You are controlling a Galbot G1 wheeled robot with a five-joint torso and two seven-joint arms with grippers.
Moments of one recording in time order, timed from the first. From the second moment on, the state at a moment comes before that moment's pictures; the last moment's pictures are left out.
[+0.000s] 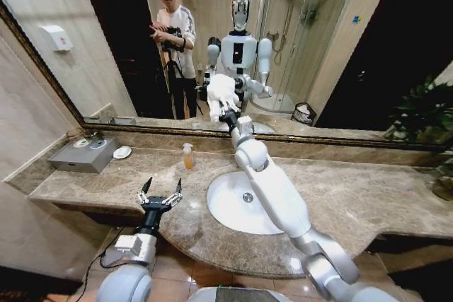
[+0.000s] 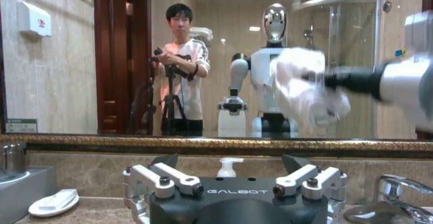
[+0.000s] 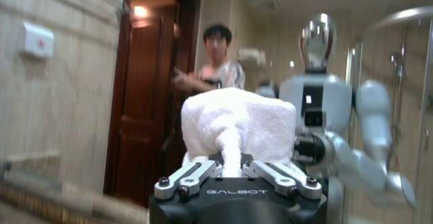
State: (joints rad) left arm 1.82 -1.37 -0.56 -2.36 -0.15 -0.03 -0.11; right arm -0.57 1.47 -0.03 1.60 0.23 -0.30 0.22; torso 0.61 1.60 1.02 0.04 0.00
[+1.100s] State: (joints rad) left arm 1.82 -1.37 -0.56 -2.36 -0.15 -0.03 -0.11; right arm -1.45 1.05 0.51 2.17 0.39 -0.25 0.00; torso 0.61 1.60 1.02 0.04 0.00
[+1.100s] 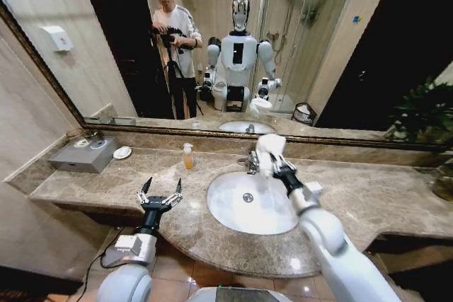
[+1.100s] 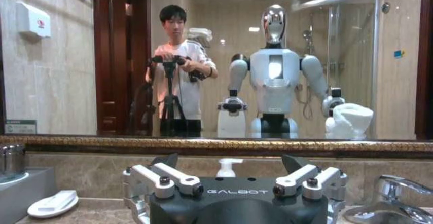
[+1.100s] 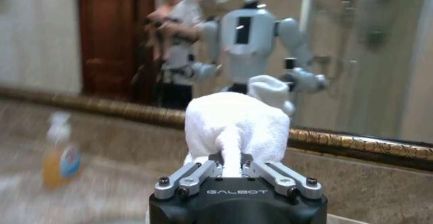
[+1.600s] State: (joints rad) left arm 1.82 -1.37 -0.56 -2.36 -0.15 -0.03 -0.11; right arm -1.18 0.65 0.32 1.84 0.38 -0.40 -0.42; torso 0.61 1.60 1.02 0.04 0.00
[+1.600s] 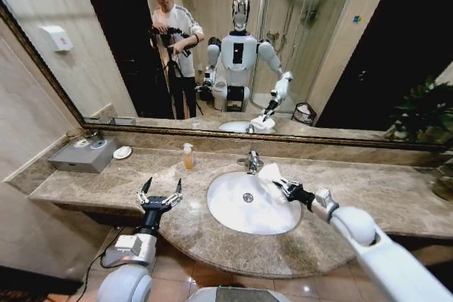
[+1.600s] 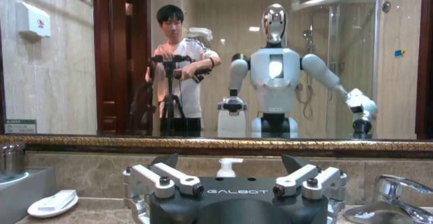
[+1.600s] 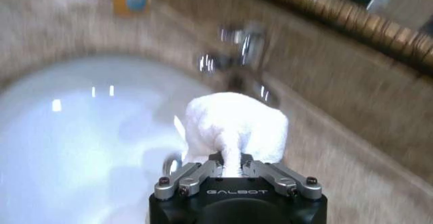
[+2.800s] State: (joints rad) left arm 1.82 -1.37 -0.56 -2.36 -0.15 -0.03 -0.11; right arm -0.67 0.74 -0.24 1.47 0.44 -0.70 -0.38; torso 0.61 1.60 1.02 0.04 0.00
